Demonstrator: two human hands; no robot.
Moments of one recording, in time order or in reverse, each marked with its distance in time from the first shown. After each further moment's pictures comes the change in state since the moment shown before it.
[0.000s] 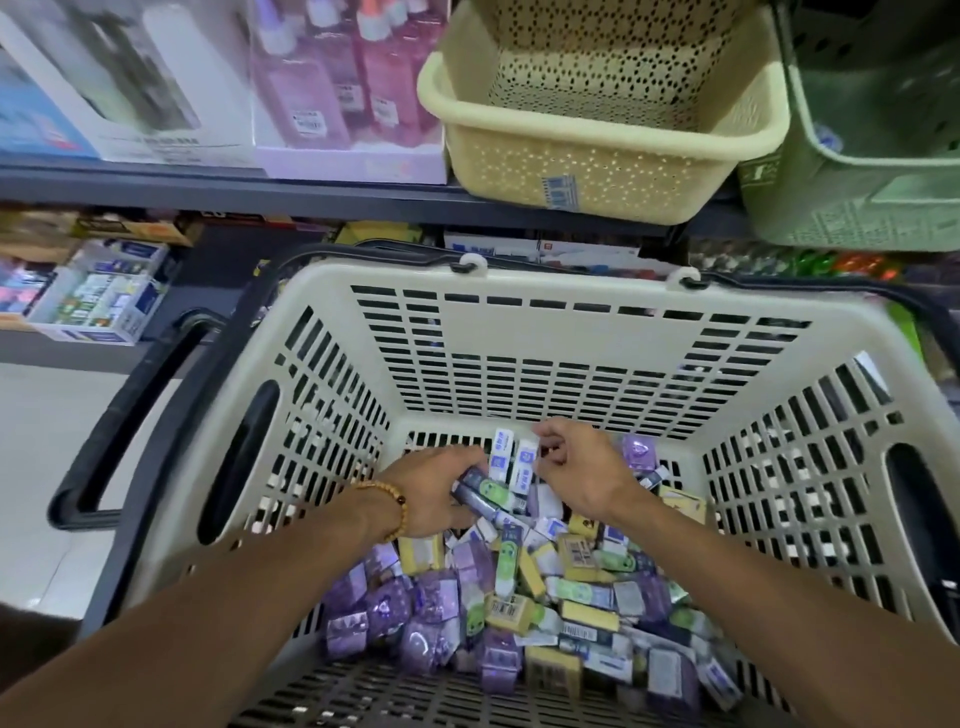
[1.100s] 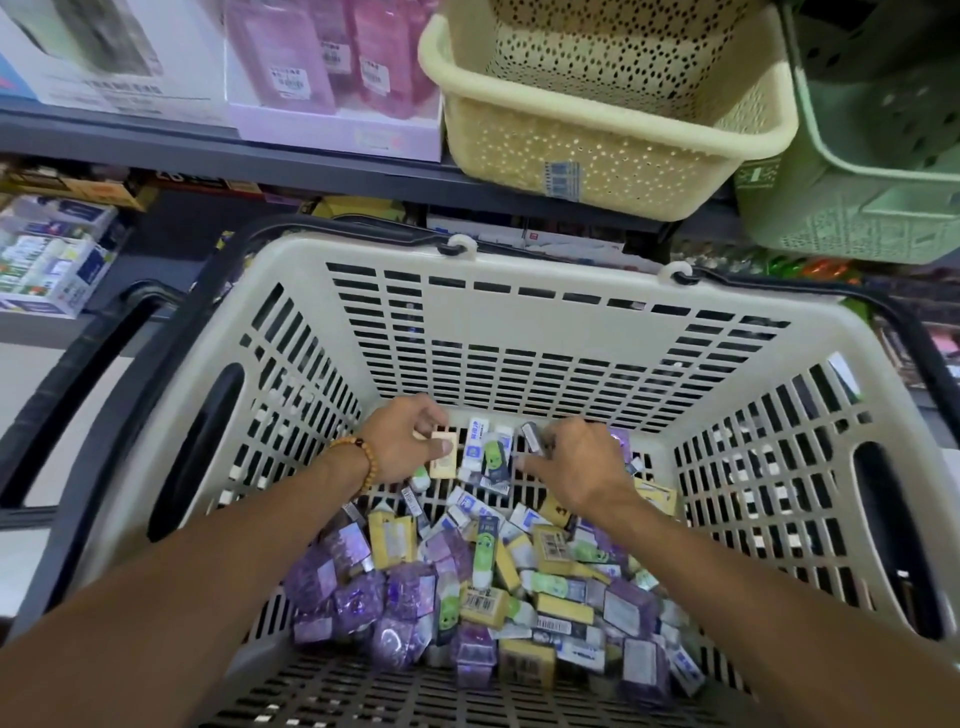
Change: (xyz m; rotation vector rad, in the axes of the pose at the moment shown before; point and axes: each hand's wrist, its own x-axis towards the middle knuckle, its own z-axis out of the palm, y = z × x) left_hand 0.023 -0.017 -0.013 -0.416 0.206 -0.148; right_hand -0.010 -0.009 -0.008 -0.420 0.128 0.055
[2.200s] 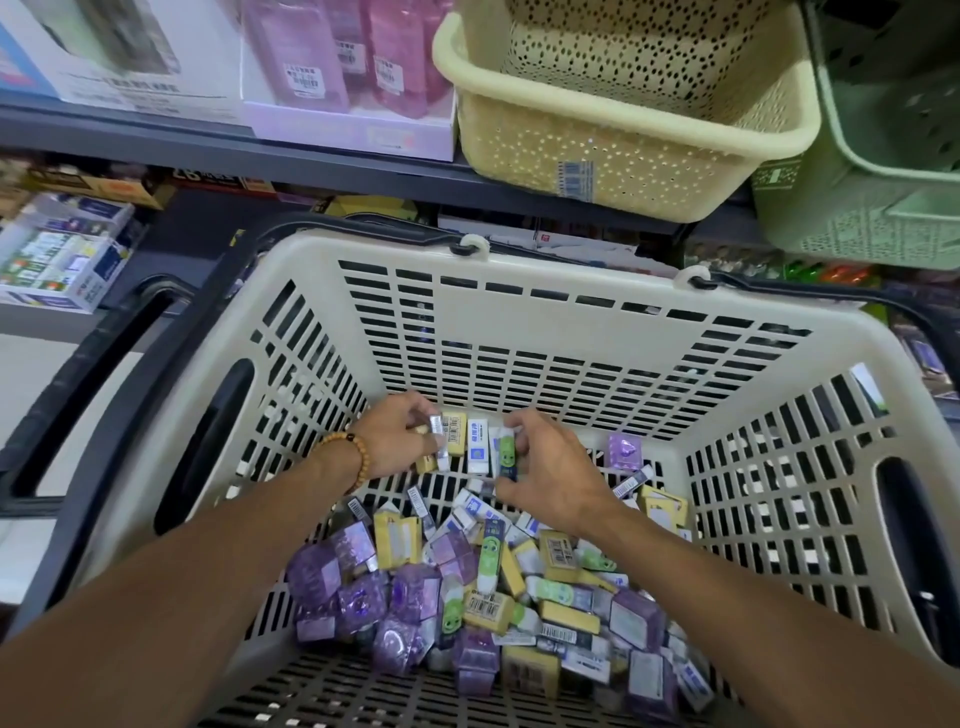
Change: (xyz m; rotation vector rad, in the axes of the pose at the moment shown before) left_hand 0.007 -0.014 -0.006 -0.150 -0.009 -0.129; right_hand 0.000 -0.014 0.018 0.243 -0.107 -0.211
